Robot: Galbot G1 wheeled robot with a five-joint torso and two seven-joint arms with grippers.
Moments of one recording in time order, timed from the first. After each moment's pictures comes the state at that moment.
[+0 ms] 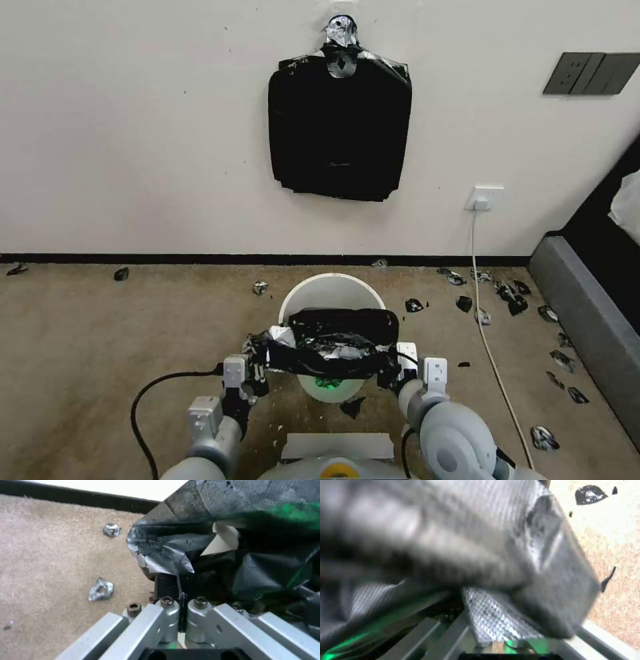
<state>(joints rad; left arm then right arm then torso) 1.69 -1.03 -0.17 -2.06 -0.55 0.06 -0.39 -1.39 1.01 -0.03 2.09 0.93 -0.46 0.72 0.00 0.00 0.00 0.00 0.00</state>
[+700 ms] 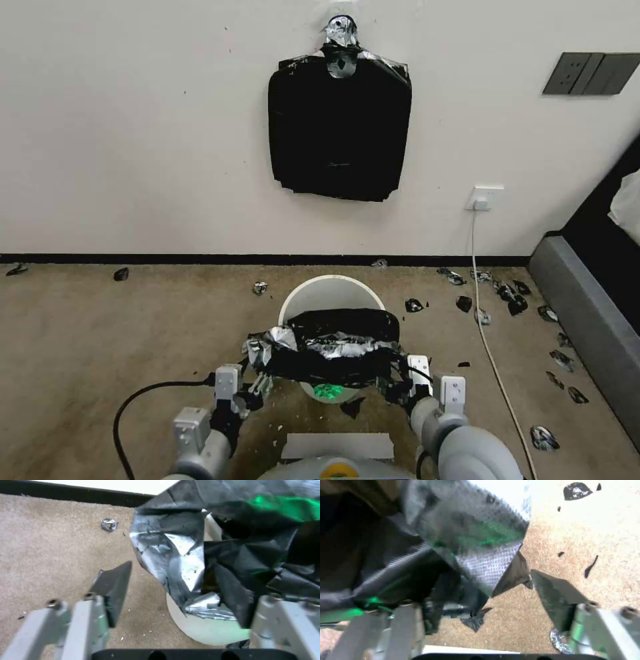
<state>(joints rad) 1.81 -1.00 -0.24 -2.17 -0.57 0.11 -0.34 -1.53 0.97 0.03 2.19 0.91 -0.43 0.70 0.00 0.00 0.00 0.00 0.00</state>
